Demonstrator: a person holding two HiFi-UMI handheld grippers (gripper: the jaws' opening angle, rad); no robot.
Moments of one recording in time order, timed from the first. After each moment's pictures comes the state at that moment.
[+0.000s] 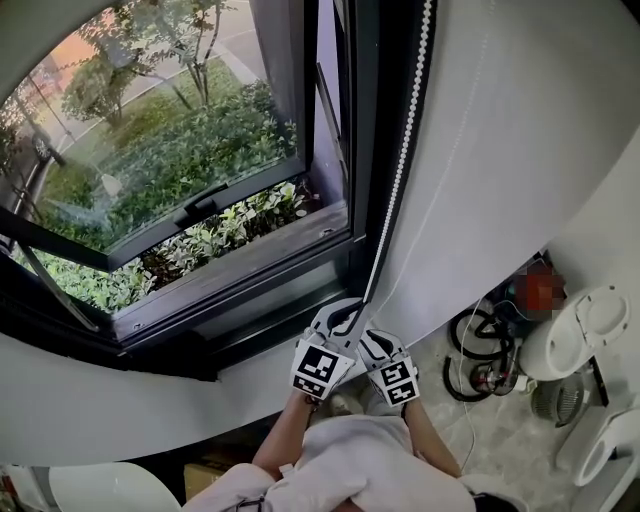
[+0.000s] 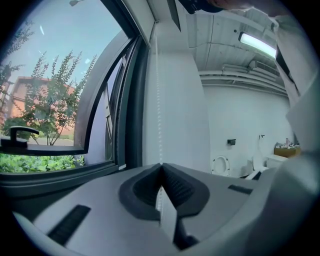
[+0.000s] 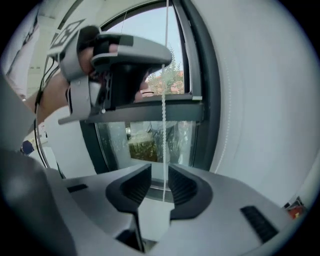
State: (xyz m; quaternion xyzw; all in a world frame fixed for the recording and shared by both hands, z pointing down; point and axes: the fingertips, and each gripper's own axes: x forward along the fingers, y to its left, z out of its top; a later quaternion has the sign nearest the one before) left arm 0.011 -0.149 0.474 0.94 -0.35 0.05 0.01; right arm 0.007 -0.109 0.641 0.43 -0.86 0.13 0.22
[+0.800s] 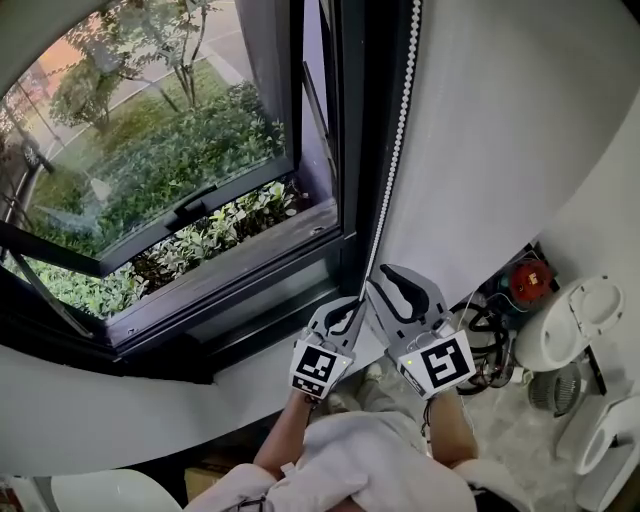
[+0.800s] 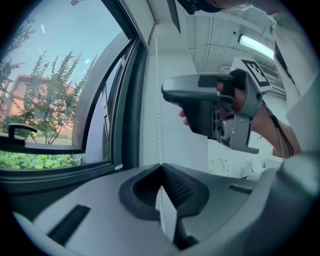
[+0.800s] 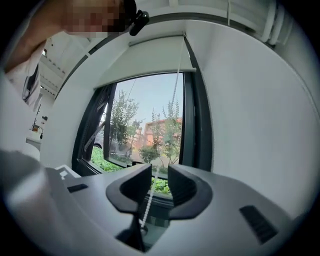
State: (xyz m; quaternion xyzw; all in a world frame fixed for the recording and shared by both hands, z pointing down) left arm 0.019 -0.145 0.475 0.94 -0.34 0.04 0.01; right arm 0.020 -0.144 0.345 0.46 -0.89 -0.08 0.02
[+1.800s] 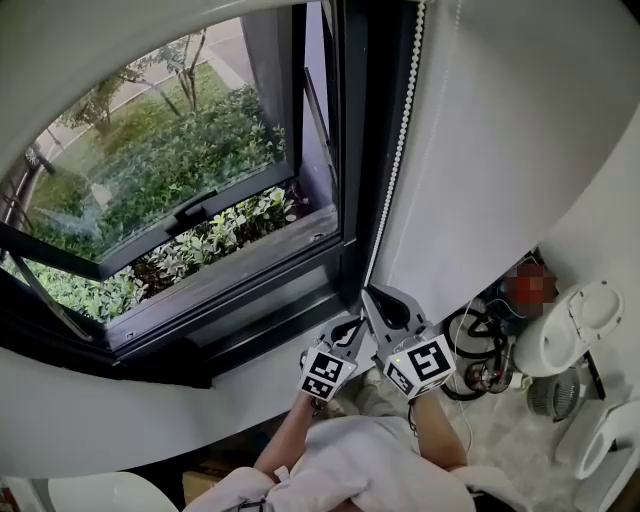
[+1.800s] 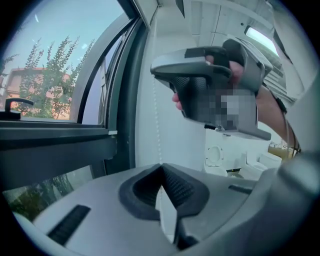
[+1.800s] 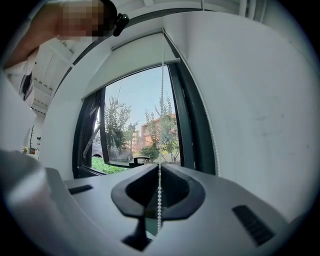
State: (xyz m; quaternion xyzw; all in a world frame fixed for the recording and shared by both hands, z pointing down) left arm 0.031 -0.138 0.562 0.94 -0.32 0.12 0.05; right arm 0.016 -0.155 0.406 0.46 -0.89 0.01 -0.02
